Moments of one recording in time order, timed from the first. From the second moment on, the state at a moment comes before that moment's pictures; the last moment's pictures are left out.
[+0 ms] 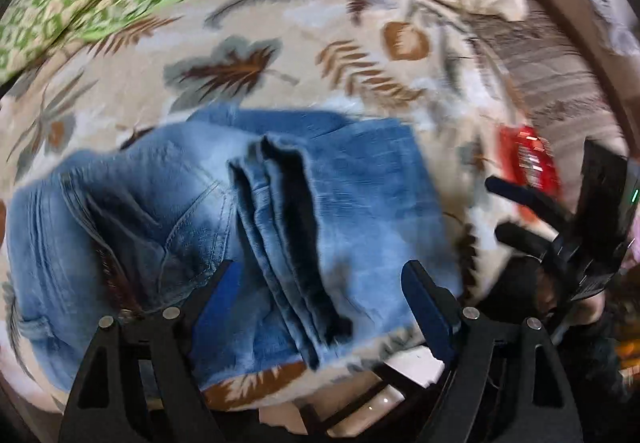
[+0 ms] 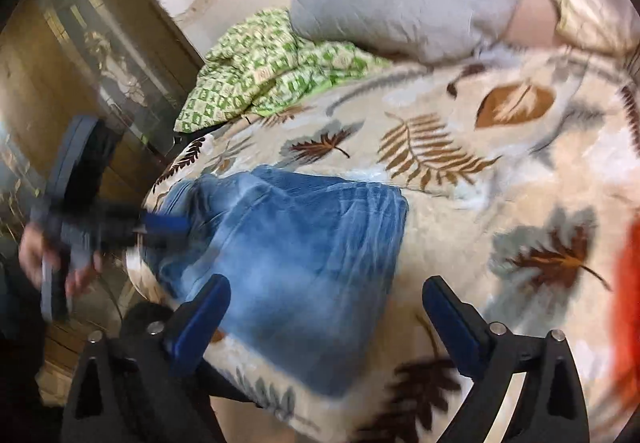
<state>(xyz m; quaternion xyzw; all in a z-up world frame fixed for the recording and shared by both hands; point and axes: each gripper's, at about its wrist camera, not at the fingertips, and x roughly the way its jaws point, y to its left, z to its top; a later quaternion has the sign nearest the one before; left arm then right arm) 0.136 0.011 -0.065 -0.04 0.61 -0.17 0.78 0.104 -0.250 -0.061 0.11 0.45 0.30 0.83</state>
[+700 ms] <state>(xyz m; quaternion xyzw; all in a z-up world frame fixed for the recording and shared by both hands) 0.118 0.016 -0.099 -0.05 0.55 -0.22 0.81 0.161 -0.194 -0.081 0.06 0.47 0.32 0.82</state>
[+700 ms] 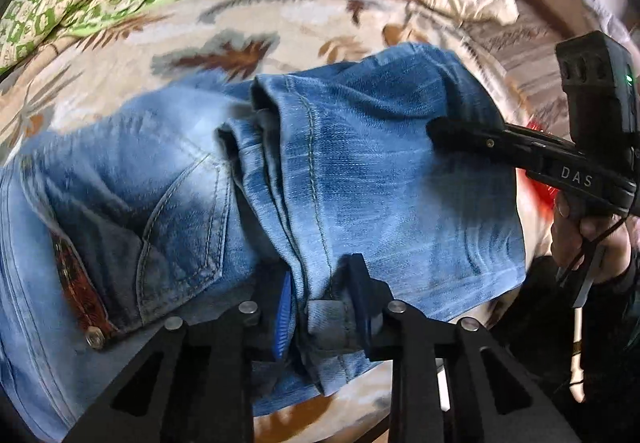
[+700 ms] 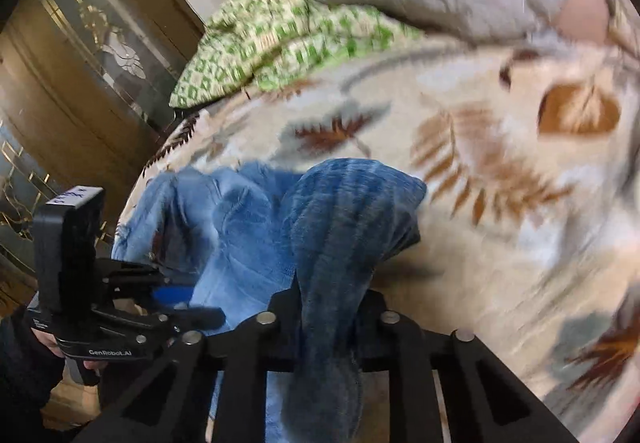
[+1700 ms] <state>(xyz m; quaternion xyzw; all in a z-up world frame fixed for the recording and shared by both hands) 0.090 0.067 -0.016 0.04 0.50 -0.09 0.86 0.114 -0.265 0.015 -0.07 0.38 0.24 0.89</state>
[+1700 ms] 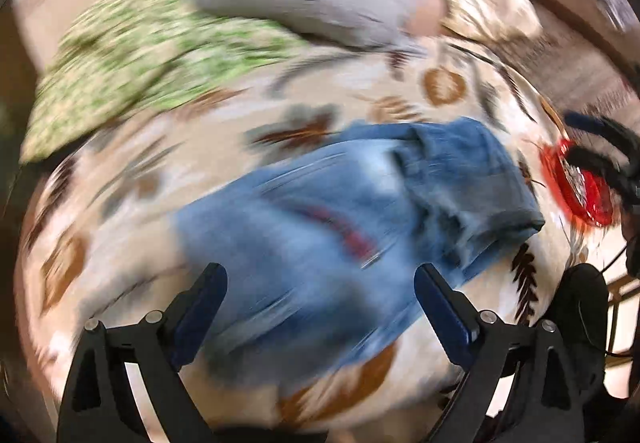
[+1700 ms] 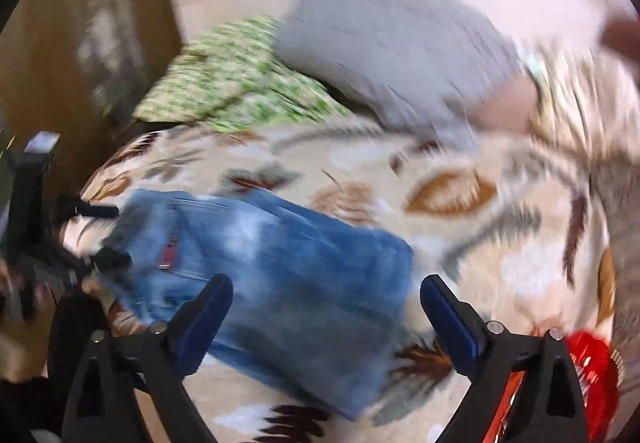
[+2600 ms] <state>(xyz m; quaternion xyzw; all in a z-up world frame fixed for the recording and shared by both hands) 0.207 0.195 -0.122 -0.14 0.59 -0.15 0.78 -0.004 0.030 -0.093 -0.37 0.25 0.37 0.81</state>
